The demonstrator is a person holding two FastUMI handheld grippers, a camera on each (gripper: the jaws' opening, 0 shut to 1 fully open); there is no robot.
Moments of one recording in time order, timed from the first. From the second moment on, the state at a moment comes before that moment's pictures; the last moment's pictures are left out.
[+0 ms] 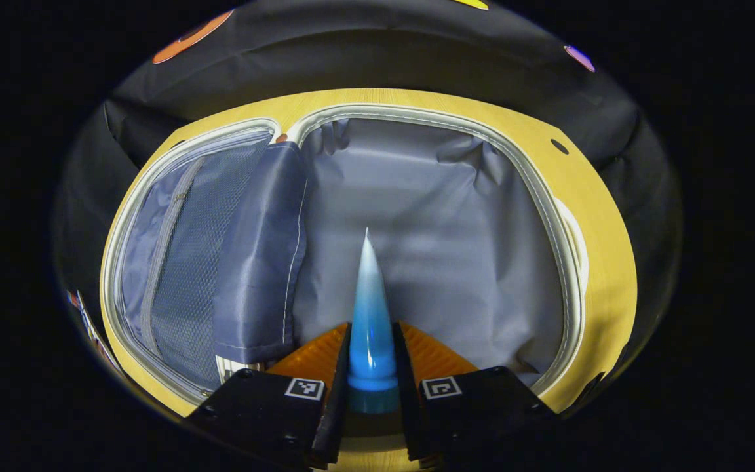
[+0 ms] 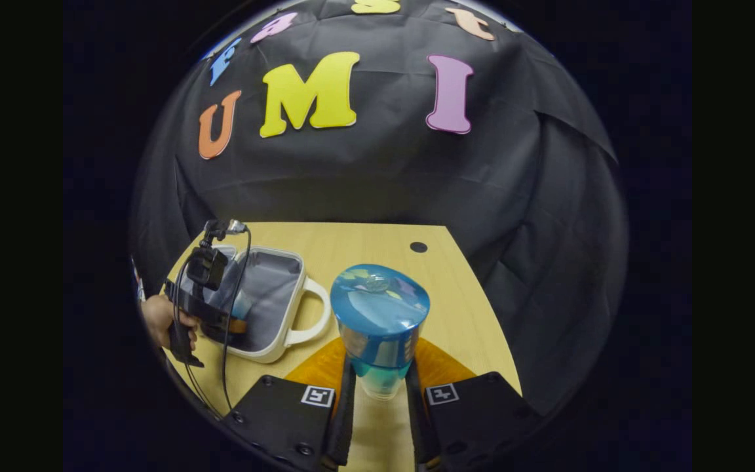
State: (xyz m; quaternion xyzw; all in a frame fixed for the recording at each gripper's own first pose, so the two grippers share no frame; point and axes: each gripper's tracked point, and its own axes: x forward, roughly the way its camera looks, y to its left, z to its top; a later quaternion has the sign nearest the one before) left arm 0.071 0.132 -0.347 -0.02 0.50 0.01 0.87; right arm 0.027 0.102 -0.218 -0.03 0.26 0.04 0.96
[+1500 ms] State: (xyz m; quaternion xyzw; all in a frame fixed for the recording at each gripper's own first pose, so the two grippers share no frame) left arm -0.017 0.247 -0.046 -0.01 0.04 0.06 1.00; right arm 0.068 0.350 -0.321 -0.06 0.40 0.20 0.89
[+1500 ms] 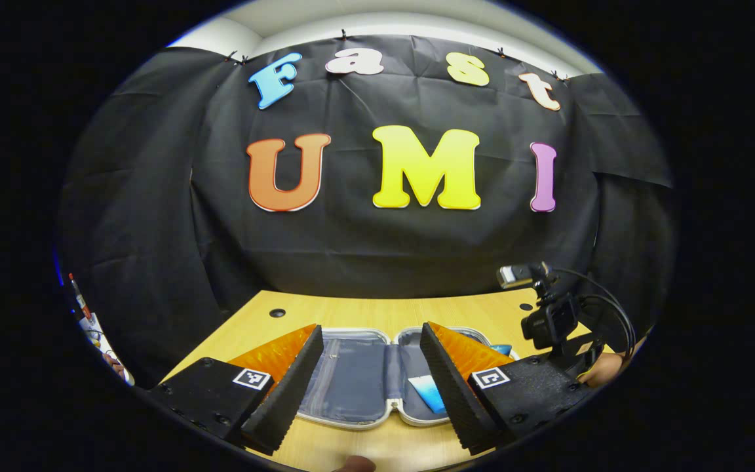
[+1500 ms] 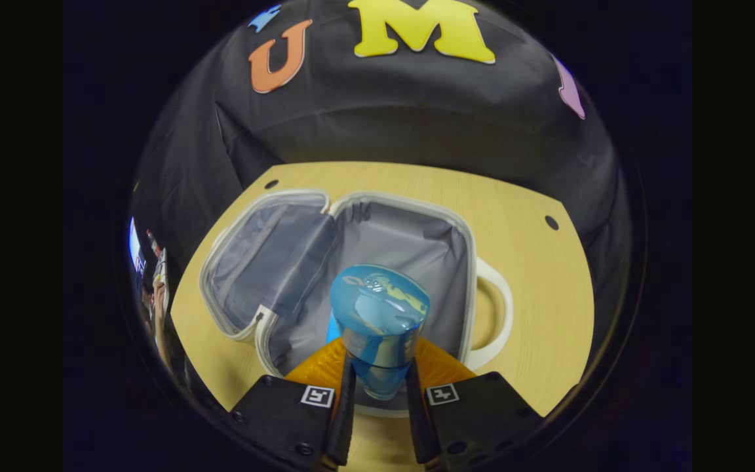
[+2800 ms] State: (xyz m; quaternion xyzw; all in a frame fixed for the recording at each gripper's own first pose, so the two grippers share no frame) left arm -0.018 0.357 -0.114 -0.10 0.11 0.12 0.98; right arm 0.106 0.351 -0.385 -0.06 0.47 0.11 0.87
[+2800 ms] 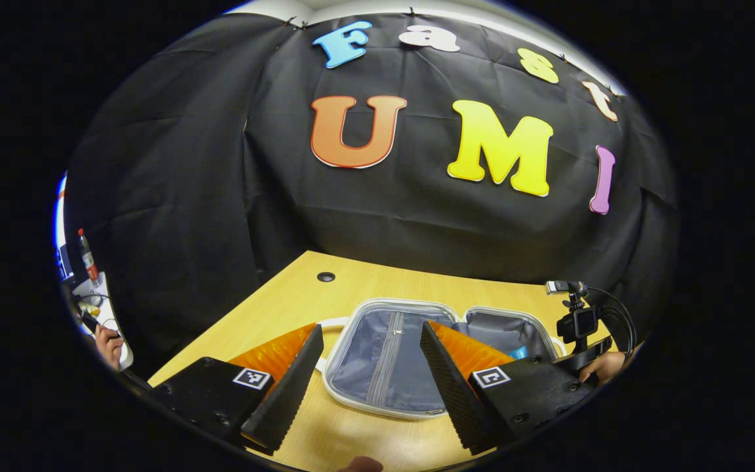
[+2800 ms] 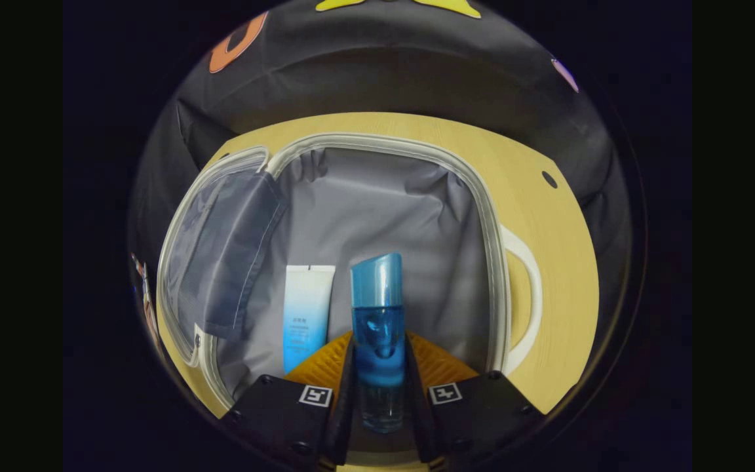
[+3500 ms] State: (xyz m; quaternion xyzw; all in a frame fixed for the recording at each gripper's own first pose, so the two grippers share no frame) left arm 0.007 0.472 -0.202 -0.27 0.16 0.15 0.94; right arm 0.088 0.361 -0.222 -0.06 0.31 0.18 0.93
